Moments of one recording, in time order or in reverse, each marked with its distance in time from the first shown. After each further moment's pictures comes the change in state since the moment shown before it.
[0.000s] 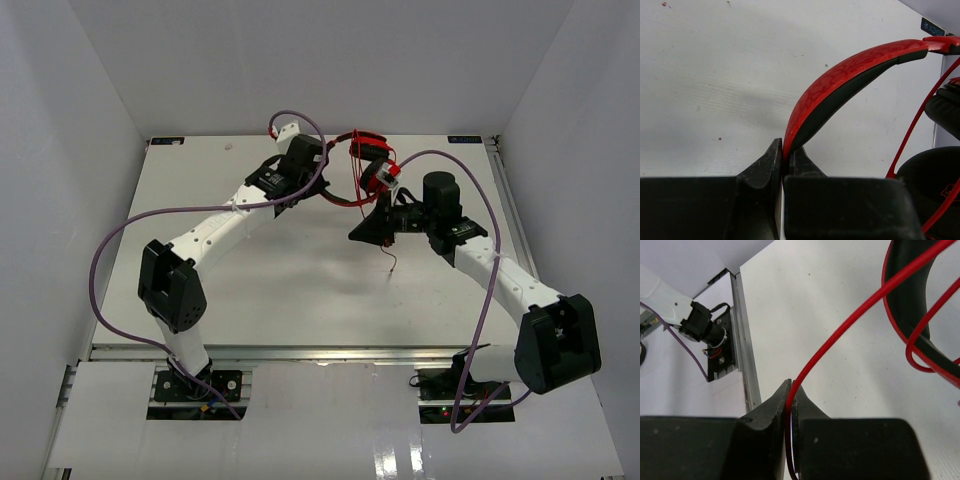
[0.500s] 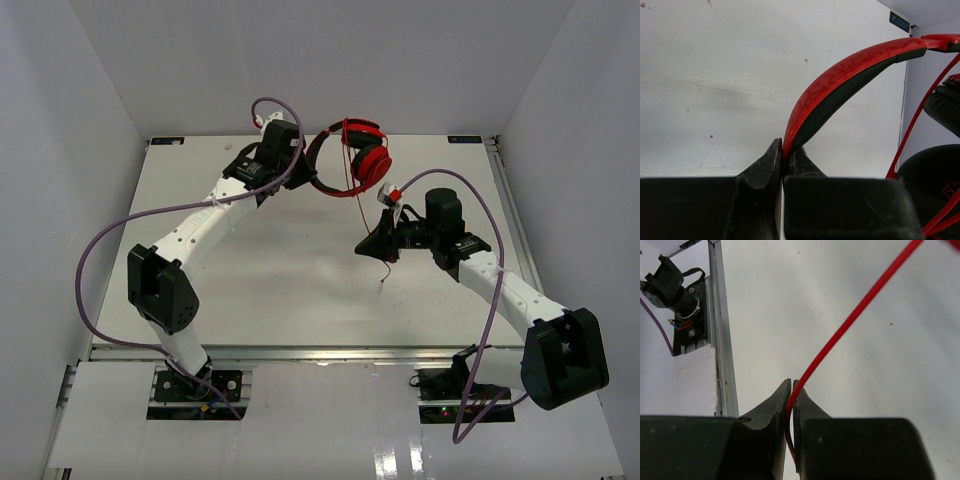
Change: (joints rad) left arm 0.100 -0.041 0.033 -0.028 0.221 0.009; right arm 0.000 -0.082 -0.128 -0.023 0.022 -0.245
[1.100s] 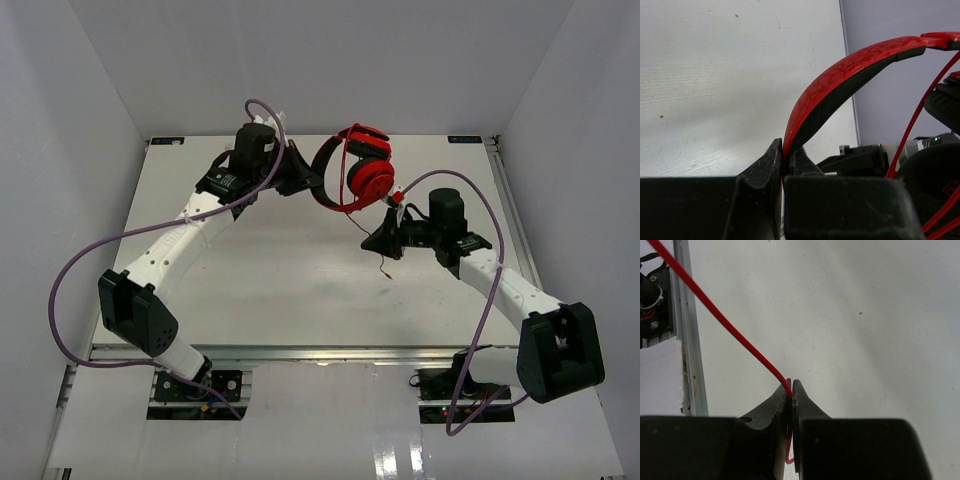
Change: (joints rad) left arm 0.046 -0.176 -0.143 0.095 0.389 0.068; right arm -0.050 0.030 -0.011 -0.007 0.036 -0.115
